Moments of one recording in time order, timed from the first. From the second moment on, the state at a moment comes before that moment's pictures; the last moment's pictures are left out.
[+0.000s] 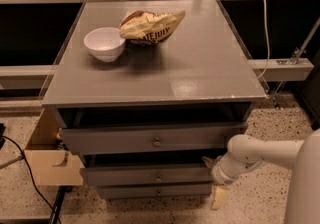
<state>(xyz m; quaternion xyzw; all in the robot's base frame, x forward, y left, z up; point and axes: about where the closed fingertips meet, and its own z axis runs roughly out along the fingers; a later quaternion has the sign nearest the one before) 0.468 -0.186 0.397 -0.70 0.69 0.13 0.13</state>
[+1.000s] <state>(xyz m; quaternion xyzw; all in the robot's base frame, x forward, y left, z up) 0.440 -0.191 0.412 -0.70 0.68 0.16 0.11</state>
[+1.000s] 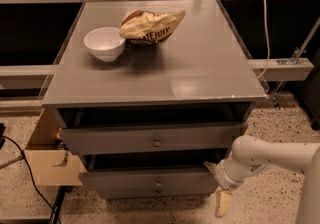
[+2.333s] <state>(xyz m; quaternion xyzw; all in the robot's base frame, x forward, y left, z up) 0.420 -0.196 0.416 -0.70 0.68 0.21 0.08</state>
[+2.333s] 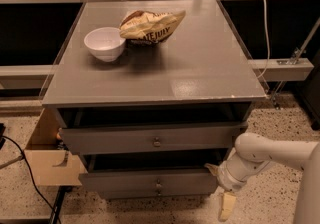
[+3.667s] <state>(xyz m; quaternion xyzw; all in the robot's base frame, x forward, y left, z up) 0.374 -0.203 0.430 -0.69 0.68 0.24 0.05</state>
